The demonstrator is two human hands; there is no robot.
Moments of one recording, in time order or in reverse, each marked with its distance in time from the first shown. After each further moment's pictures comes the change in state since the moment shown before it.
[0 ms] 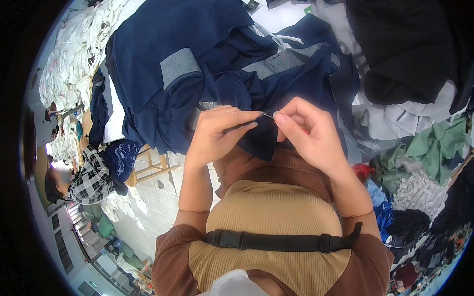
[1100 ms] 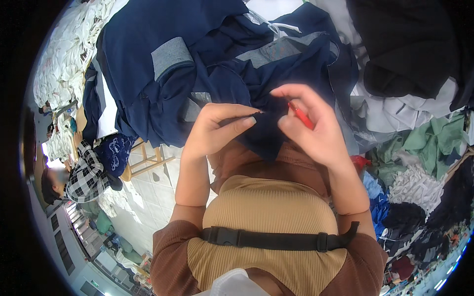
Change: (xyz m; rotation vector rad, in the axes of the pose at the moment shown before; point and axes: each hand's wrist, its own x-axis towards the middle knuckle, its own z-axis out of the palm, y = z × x) left_hand -0.005 0.003 0.009 -0.481 -0.082 -0.282; right_hand -0.007 0.006 -0.006 0.099 0.003 -0.058
